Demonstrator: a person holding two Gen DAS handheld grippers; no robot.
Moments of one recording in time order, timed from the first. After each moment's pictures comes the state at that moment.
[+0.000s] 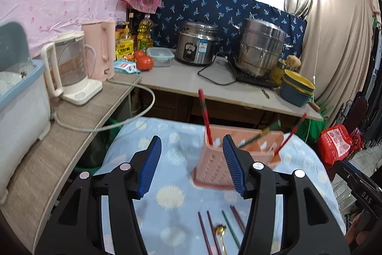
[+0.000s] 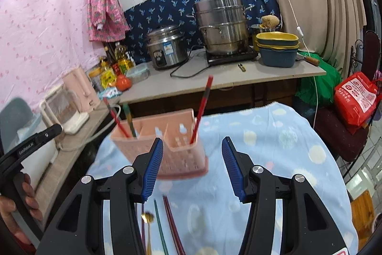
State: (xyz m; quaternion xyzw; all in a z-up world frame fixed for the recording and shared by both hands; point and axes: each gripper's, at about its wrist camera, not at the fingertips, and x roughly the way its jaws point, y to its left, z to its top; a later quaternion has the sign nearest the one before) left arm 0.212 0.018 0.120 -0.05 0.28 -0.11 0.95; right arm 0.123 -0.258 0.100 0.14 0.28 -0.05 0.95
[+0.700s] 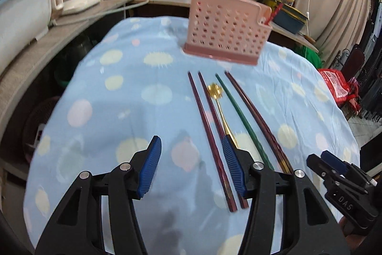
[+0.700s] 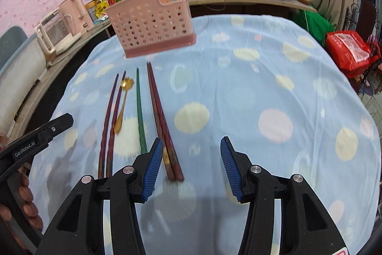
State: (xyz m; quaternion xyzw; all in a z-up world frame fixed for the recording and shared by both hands) left arm 0.081 0.003 -0.032 -0.03 0.43 -0.13 0.89; right arm 0.002 -0.216 -0.047 0.12 0.42 -0.05 0.90
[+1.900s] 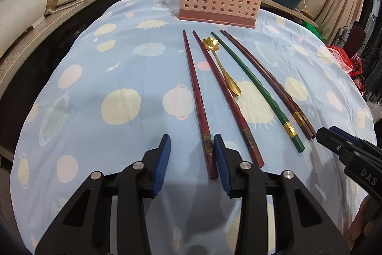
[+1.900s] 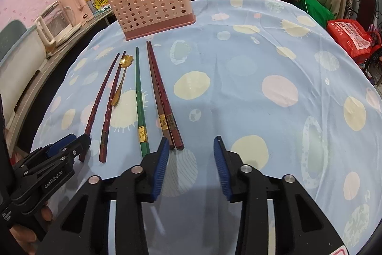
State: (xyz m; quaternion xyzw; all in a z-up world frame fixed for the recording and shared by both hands) left arm 0.049 -0.008 -0.079 0.01 0.44 -0.13 0.89; right arm -0.011 -0.209 -0.067 0.13 0.44 -0.04 0.89
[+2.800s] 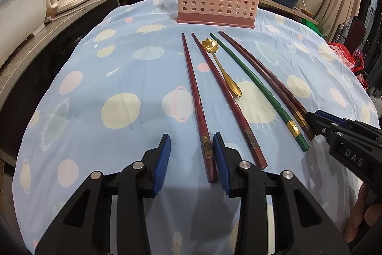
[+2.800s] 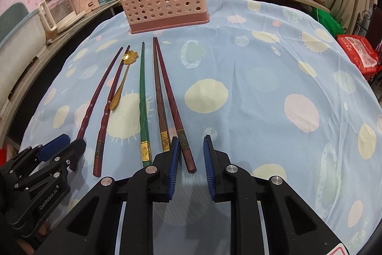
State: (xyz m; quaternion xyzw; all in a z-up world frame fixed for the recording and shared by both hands) left arm 0.047 -0.013 -0.082 0.03 0.43 -0.13 0.89; right arm 0.018 -0.193 -0.075 0.08 0.45 -0.03 0.89
